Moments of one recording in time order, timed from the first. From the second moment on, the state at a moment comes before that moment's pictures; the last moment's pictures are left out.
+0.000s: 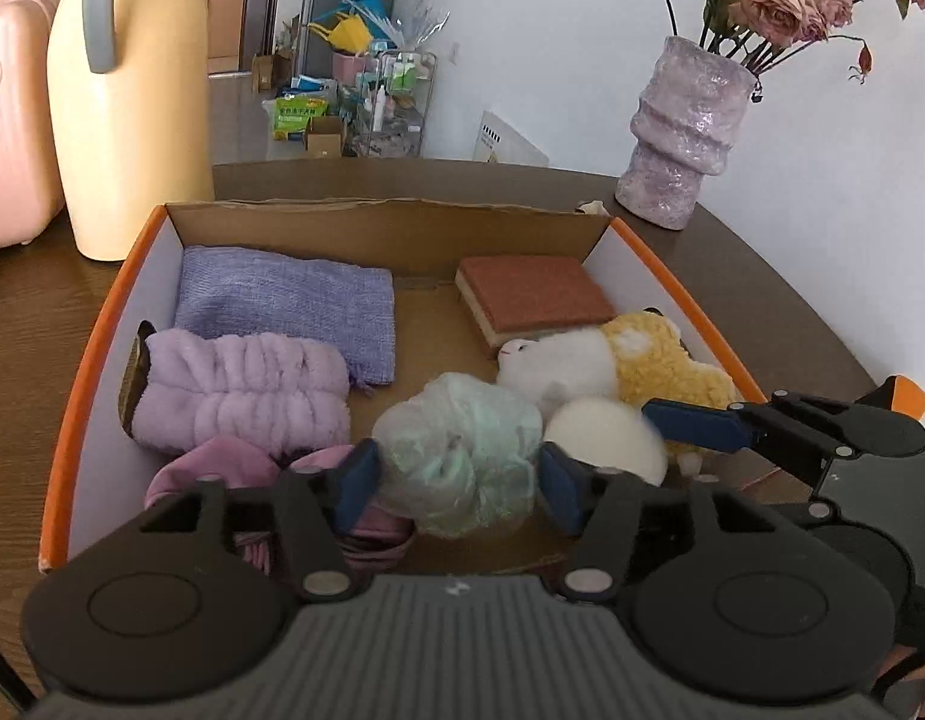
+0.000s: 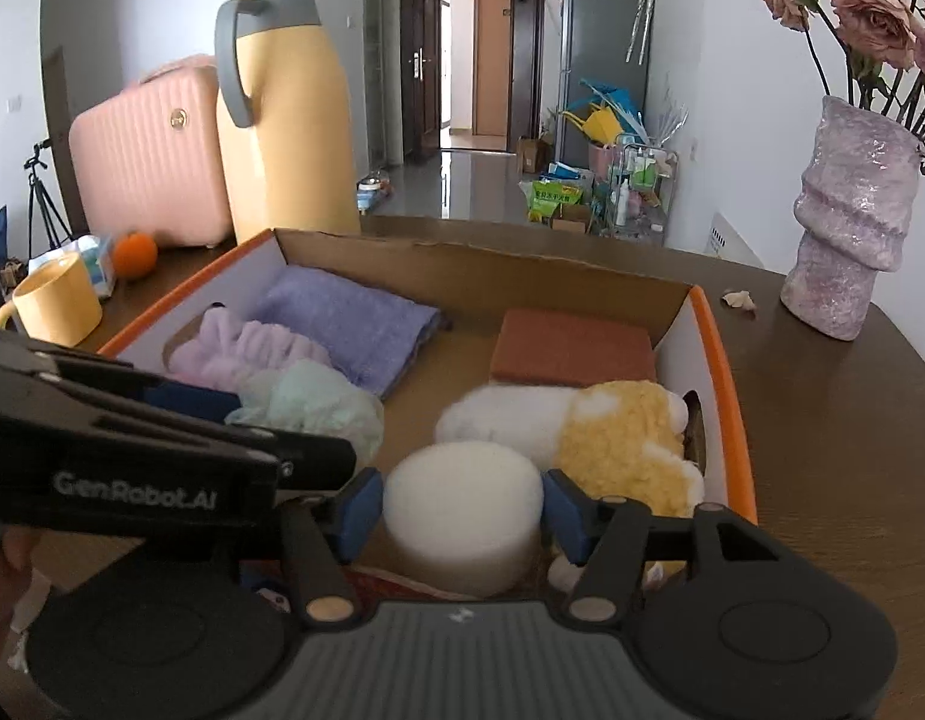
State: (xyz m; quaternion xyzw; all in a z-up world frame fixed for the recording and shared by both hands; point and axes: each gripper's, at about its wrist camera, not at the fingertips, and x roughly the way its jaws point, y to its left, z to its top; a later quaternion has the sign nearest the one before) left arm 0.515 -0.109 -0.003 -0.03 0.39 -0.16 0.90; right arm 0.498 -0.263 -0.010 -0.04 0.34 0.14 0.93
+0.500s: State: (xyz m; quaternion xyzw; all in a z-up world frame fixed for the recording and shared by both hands) left arm 0.442 -0.075 0.098 0.01 0.31 -0.14 0.94; right arm 0.410 -0.326 0.116 -0.03 0.22 0.10 0.97
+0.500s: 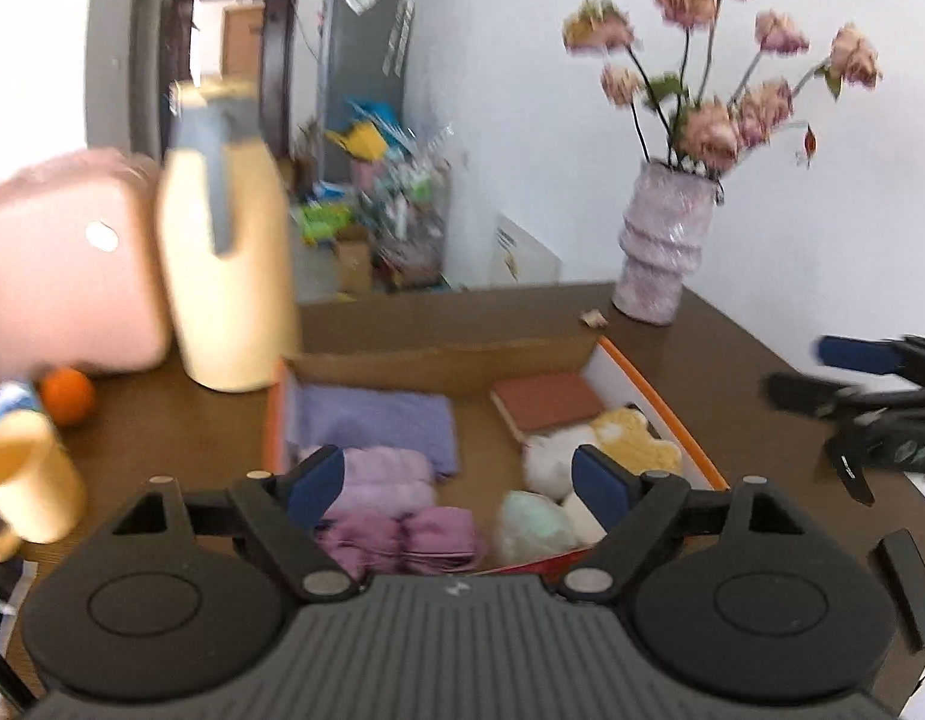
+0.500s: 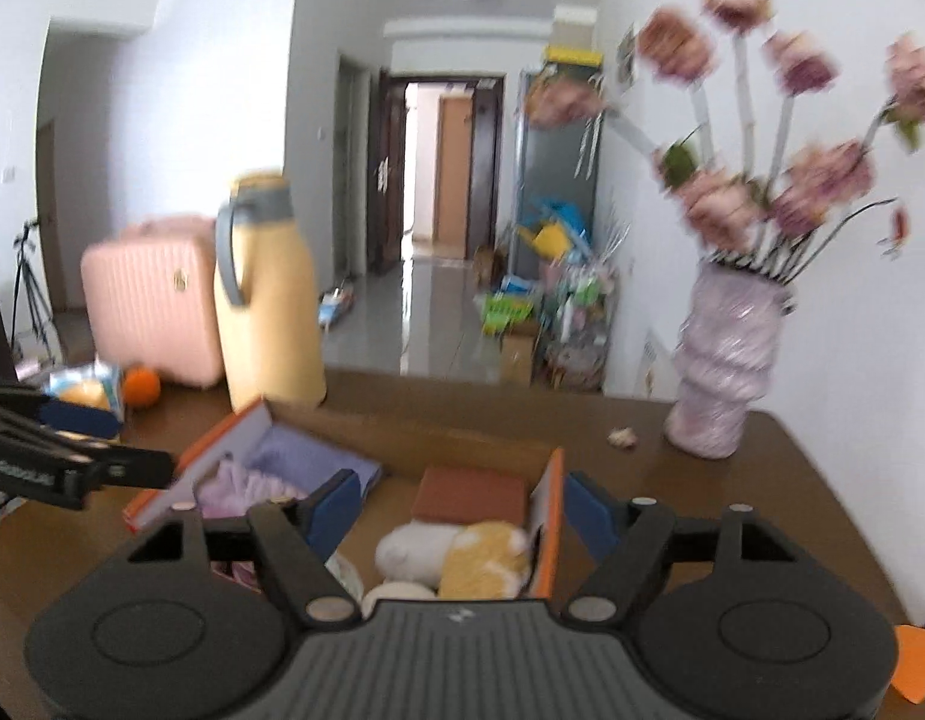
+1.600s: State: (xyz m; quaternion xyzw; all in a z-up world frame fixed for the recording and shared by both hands) left arm 0.165 -0.022 0.006 0.06 0.19 -0.04 0.98; right arm 0.173 -0.305 0.004 0.05 0.19 0.14 0.97
